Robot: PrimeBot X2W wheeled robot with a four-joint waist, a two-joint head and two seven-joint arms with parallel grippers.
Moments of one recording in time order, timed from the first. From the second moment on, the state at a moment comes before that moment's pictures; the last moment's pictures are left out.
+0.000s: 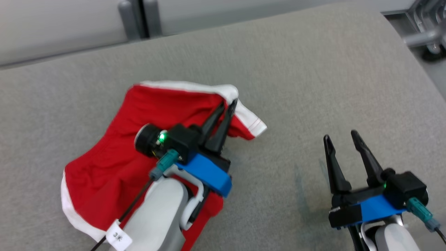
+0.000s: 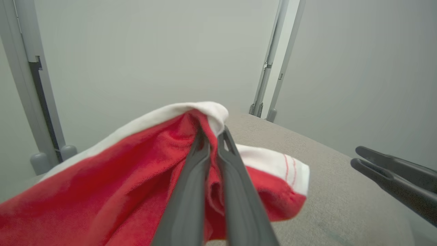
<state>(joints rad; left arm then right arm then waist) -0.46 0.05 -0.51 0.28 -0.28 -0.12 -0.15 -0.13 -0.05 0.05 0.11 0.14 0.13 -0.23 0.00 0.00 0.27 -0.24</state>
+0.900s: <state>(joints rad) -0.43 0.10 -0.47 0.37 -0.35 0.01 -0.26 -0.18 -0.05 0.05 0.16 0.13 0.13 -0.25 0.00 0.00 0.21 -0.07</state>
